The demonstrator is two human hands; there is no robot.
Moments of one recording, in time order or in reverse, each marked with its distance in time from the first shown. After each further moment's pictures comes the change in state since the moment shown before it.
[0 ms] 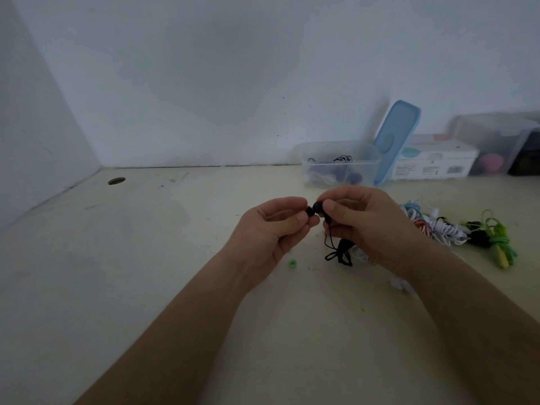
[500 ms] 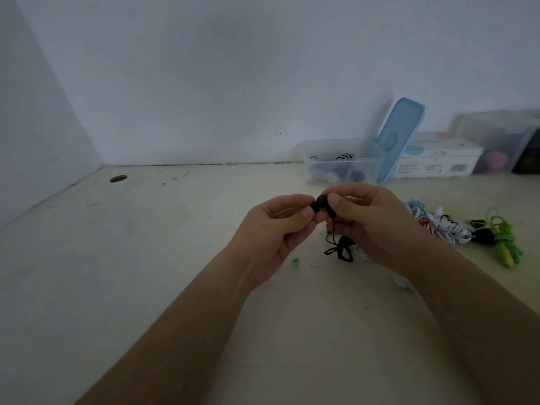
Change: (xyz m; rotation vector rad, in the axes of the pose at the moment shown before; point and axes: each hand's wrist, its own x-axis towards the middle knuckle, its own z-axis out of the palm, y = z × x) left_hand -0.001 0.001 0.002 -0.041 -0.034 -0.005; right_hand 0.001 0.001 0.003 0.155 0.006 0.022
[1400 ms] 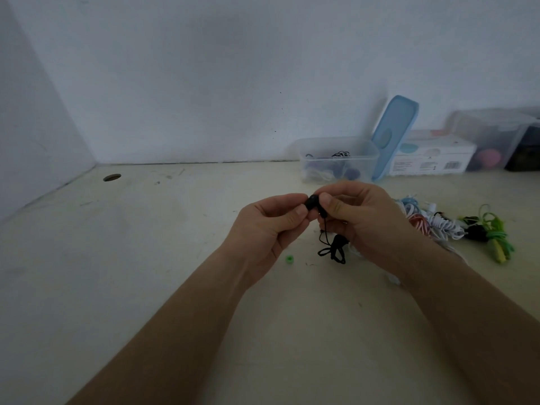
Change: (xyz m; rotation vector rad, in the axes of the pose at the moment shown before) left_hand 0.001 -0.002 0.001 0.008 0.046 0.015; right_hand -0.001 0.003 0.003 -0.043 0.034 -0.042
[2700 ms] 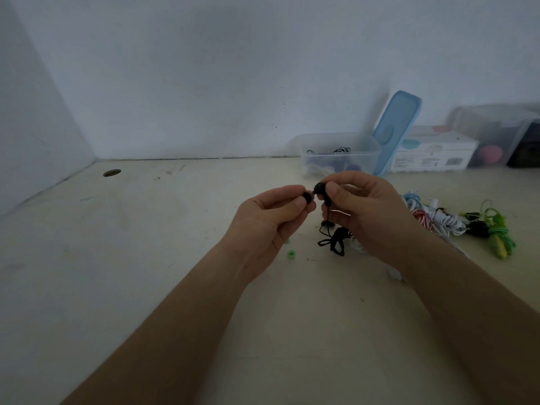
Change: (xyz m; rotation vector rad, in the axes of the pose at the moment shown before) left_hand 0.002 -0.001 -0.001 -0.047 0.019 0.022; right_hand 0.002 0.000 -0.001 0.032 0.026 -0.028
